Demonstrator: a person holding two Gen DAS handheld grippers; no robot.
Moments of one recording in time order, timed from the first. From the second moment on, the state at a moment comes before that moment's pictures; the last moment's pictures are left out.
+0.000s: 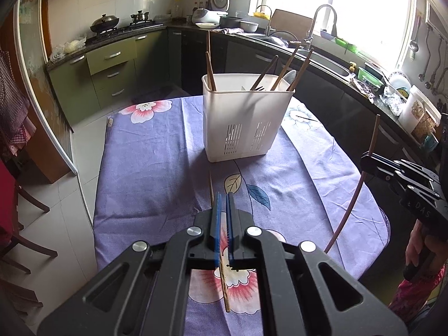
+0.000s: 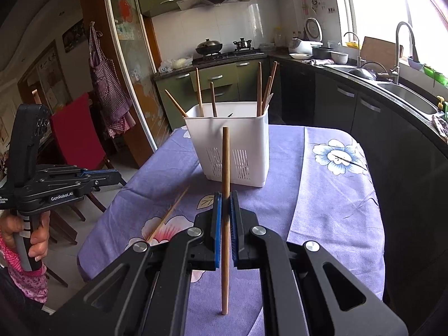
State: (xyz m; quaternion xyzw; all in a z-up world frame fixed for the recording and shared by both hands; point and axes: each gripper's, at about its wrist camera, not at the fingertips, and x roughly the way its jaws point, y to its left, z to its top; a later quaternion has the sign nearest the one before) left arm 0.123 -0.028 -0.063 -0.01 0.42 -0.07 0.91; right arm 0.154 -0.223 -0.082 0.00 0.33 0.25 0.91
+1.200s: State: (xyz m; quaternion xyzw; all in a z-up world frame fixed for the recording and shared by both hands) left arm 0.235 -0.043 -0.195 0.03 0.58 -0.04 0.81; right arm 0.164 -0.219 -0.085 0.01 0.34 0.26 0.91
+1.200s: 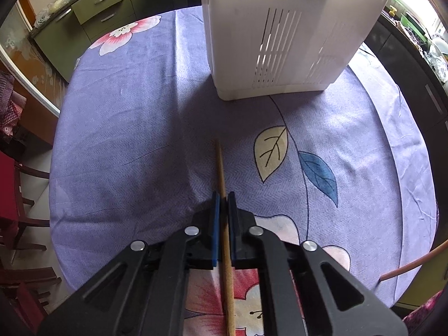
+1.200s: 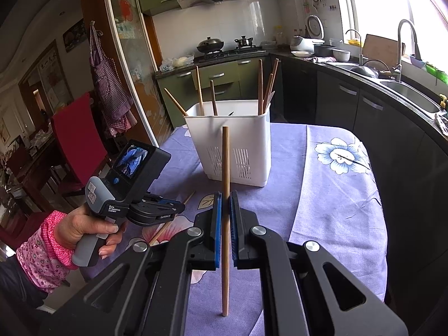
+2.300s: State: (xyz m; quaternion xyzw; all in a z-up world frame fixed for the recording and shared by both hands) left arm 0.143 -0.022 -0.038 0.00 0.40 -0.09 0.91; right arm 0.156 -0.212 -0.036 0.00 0.29 0.27 0.92
